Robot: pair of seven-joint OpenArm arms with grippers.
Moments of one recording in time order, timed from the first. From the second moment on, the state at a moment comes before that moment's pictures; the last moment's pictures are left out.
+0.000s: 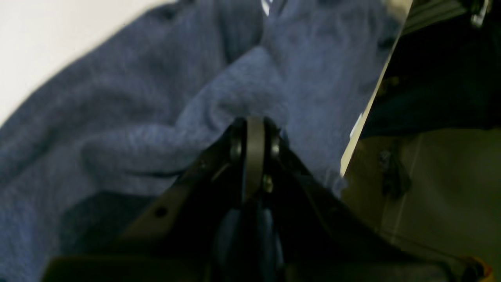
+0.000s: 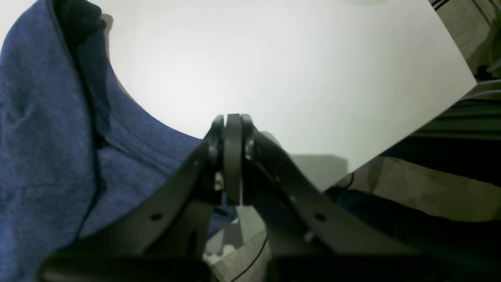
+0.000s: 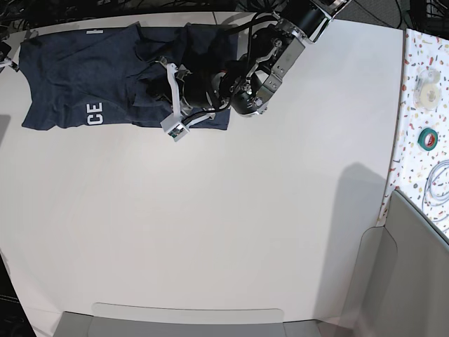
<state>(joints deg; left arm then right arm) -4.2 -0.7 34.0 91.7 -40.4 -13.1 57.9 -10.2 11.2 71.3 99.4 24.1 31.9 -69.3</state>
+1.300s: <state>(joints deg) -8.9 -3.4 35.4 89.2 -40.4 -13.8 60.8 -9.1 11.5 71.2 91.0 24.2 32.0 -69.2</state>
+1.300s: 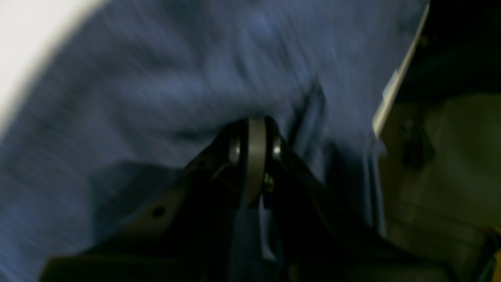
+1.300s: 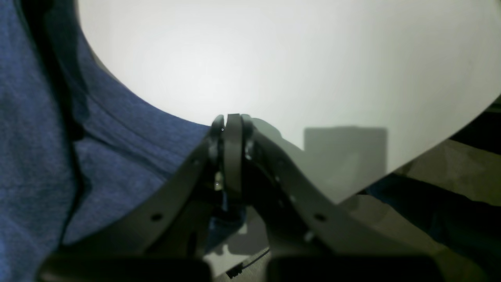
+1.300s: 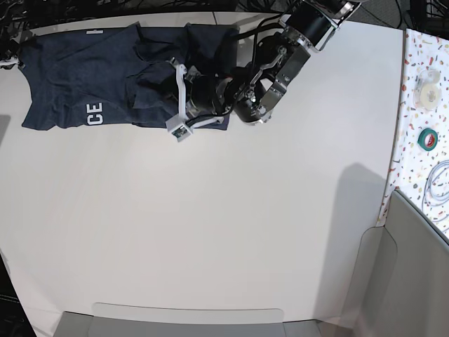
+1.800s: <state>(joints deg) -5.4 0.5 14.0 90.3 -40.1 -13.3 63.5 -9.0 11.4 71.2 91.0 24.2 32.0 -69.2</state>
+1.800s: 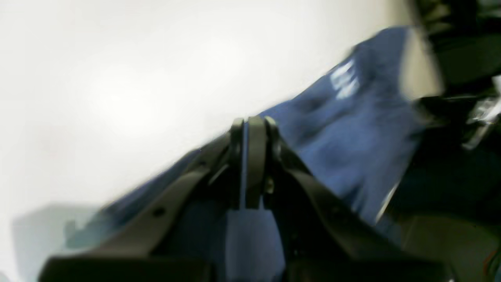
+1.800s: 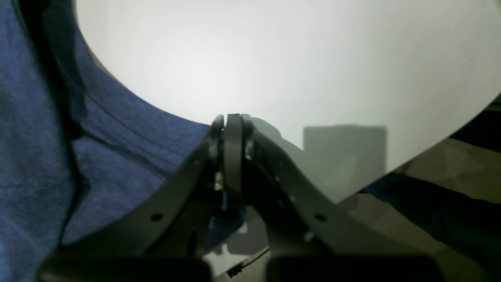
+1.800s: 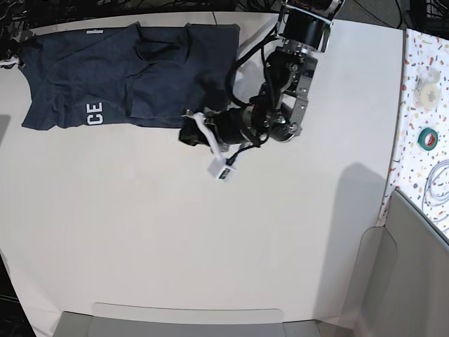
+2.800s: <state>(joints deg) 7.0 -9.3 26.9 109.4 -40.4 -11.5 74.0 -7.7 11.4 71.3 91.0 24.0 32.0 -69.1</state>
